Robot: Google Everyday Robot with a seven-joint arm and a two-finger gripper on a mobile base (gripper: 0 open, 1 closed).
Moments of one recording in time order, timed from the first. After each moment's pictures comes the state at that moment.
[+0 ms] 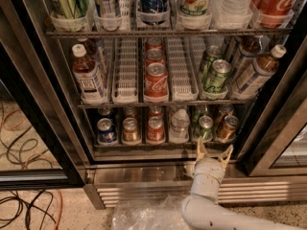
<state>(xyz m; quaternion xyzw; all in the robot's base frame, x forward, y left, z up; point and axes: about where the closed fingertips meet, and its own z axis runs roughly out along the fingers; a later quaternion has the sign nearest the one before) 0.560 -0.243 0.607 0.14 0.69 -0.16 0.69</state>
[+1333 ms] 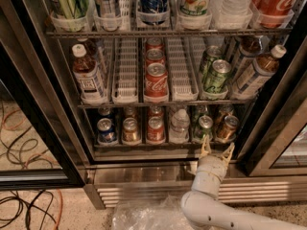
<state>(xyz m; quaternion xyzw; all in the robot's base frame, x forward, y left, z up) 0.569 -0.259 0.602 0.15 0.68 -0.19 0.69</state>
